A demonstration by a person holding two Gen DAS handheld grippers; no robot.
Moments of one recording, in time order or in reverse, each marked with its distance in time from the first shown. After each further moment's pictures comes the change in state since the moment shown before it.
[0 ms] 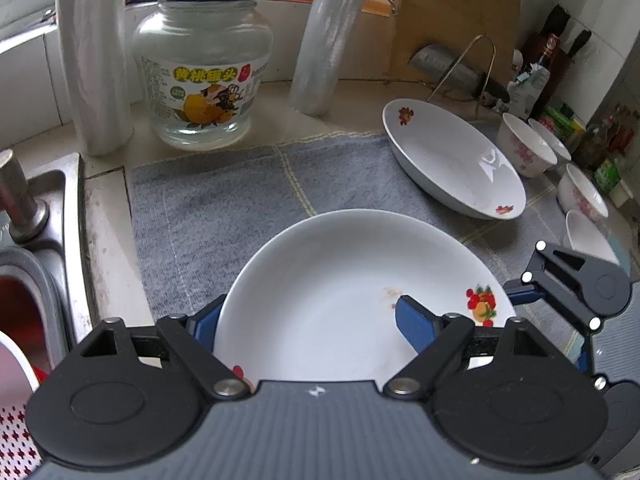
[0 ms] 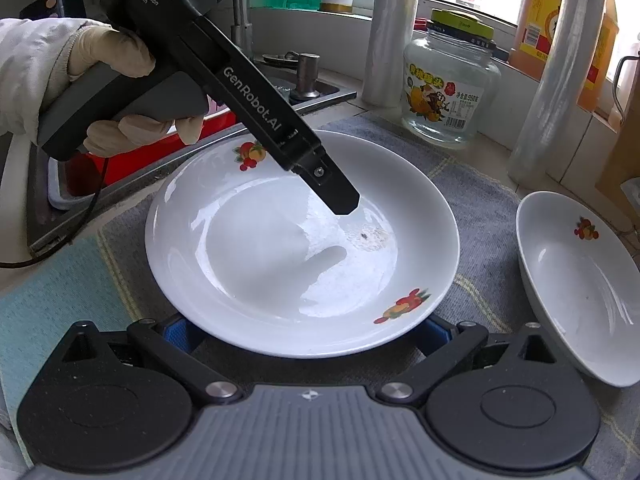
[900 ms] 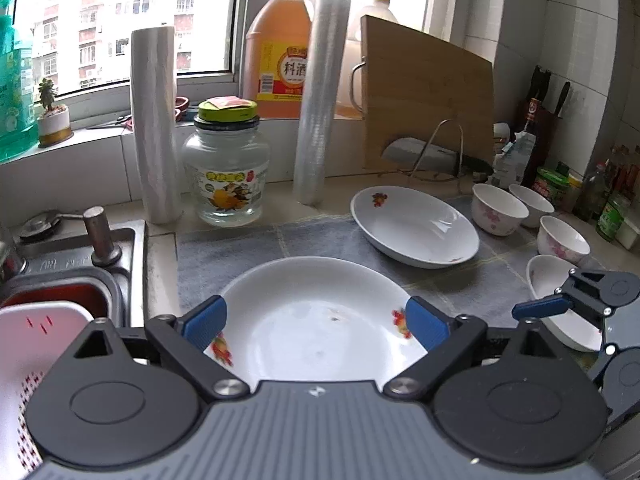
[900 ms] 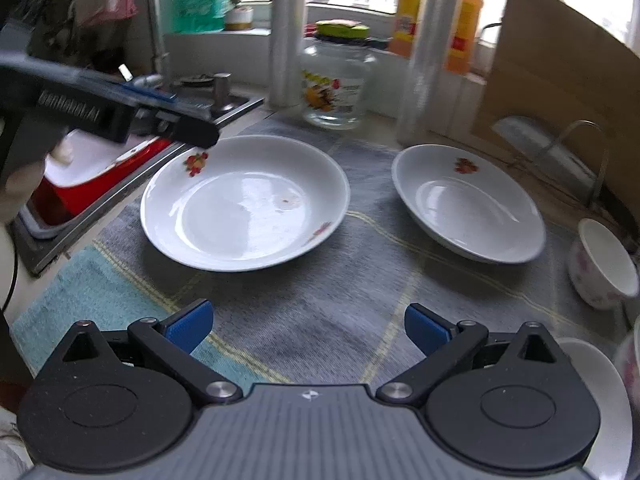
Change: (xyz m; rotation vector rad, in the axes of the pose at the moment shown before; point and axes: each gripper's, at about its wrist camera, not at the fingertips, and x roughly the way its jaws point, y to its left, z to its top) left arm -0.097 -0.078 -0.050 -0.015 -0.322 0.159; right arm -0.089 0.011 -0.030 0.237 0.000 -0.234
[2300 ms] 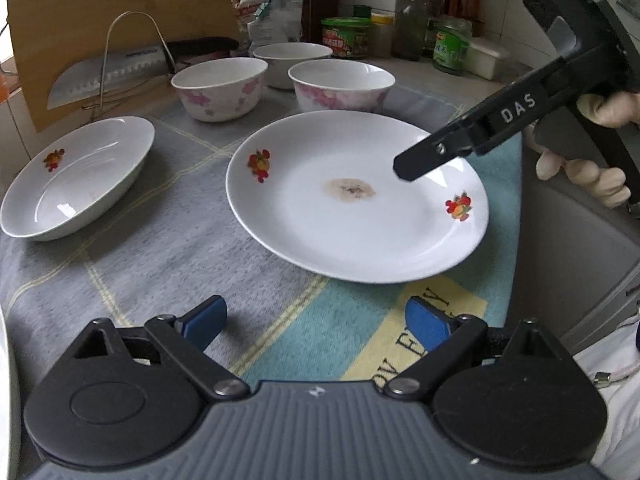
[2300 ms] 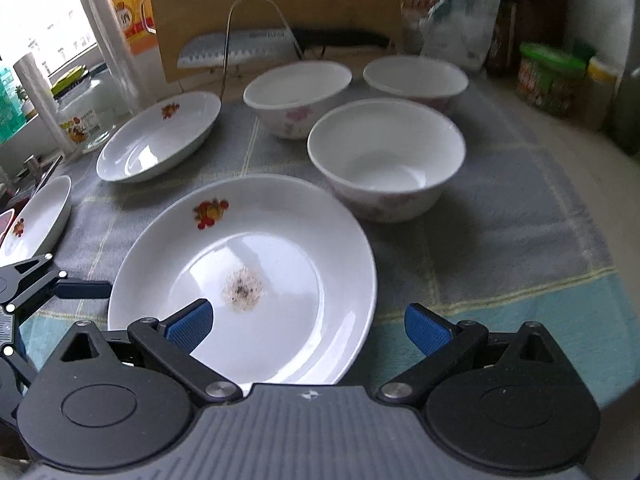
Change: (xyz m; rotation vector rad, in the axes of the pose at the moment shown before) left arm 0.094 -0.232 -0.054 0.436 0.252 -0.357; right arm -0.066 -0.230 -0.114 0.527 0.111 -0.123
